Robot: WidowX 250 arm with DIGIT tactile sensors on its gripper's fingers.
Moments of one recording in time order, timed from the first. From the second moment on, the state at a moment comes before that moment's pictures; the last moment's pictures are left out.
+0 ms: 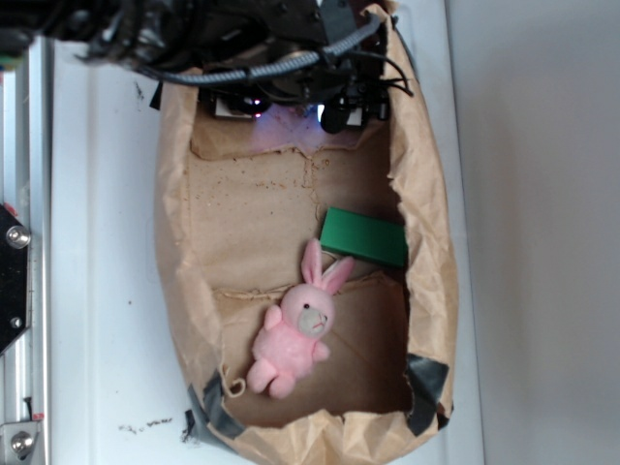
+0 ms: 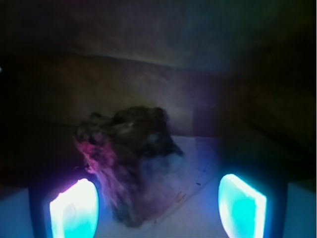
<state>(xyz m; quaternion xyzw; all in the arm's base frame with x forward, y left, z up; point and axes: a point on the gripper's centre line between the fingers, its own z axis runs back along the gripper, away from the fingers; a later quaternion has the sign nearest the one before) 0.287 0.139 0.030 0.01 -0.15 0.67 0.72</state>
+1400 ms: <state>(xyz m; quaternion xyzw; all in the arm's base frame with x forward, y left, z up) 0.302 0.132 0.032 -0.03 -0.16 0.63 0.76</state>
